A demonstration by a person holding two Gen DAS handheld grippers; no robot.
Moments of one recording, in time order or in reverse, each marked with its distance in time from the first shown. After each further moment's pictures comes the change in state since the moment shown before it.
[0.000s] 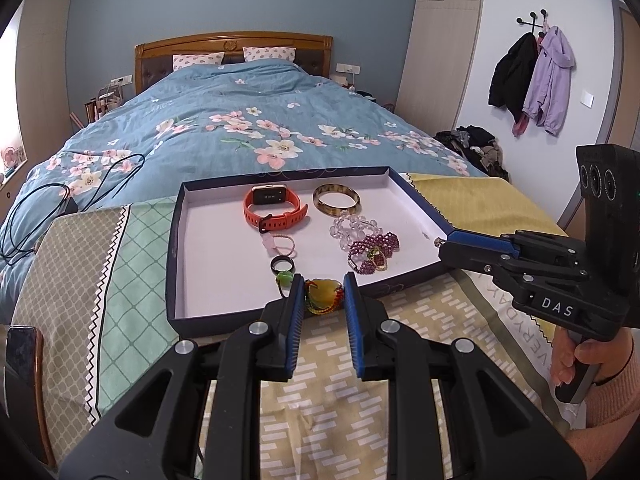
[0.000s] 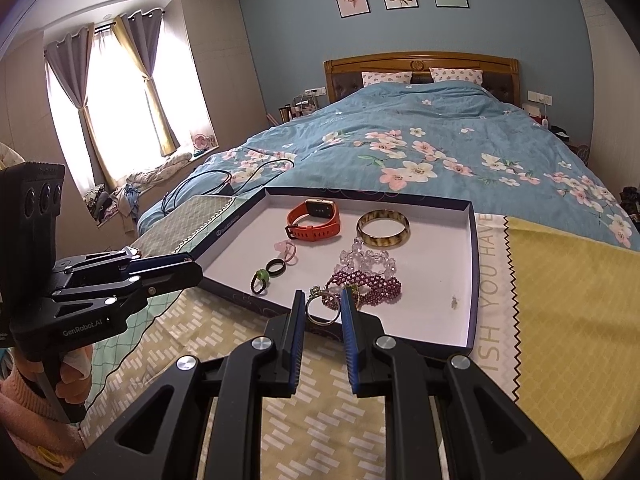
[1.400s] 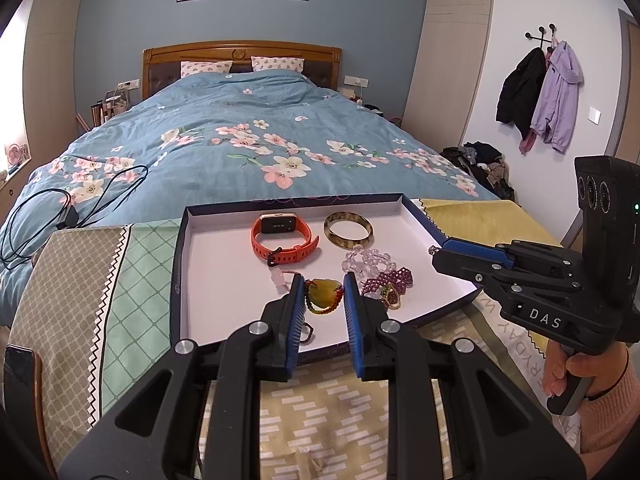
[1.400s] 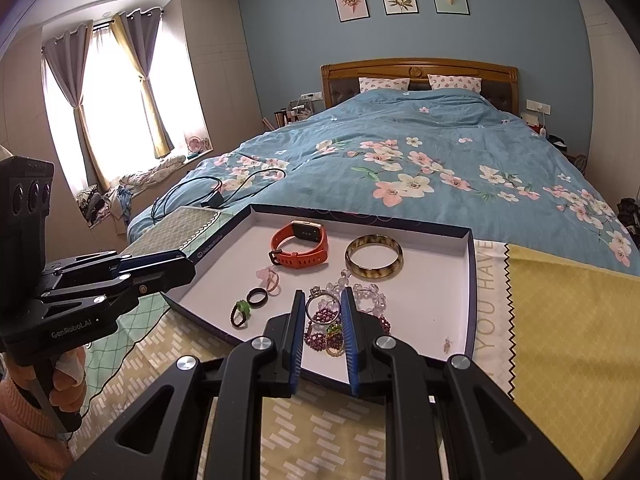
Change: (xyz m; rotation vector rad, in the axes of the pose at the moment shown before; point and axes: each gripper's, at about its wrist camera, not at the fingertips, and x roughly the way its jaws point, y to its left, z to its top) left arm 0.014 0.011 0.026 -0.028 -0.043 0.011; right arm 0.017 -0.008 0.022 -0.018 -0.016 -0.019
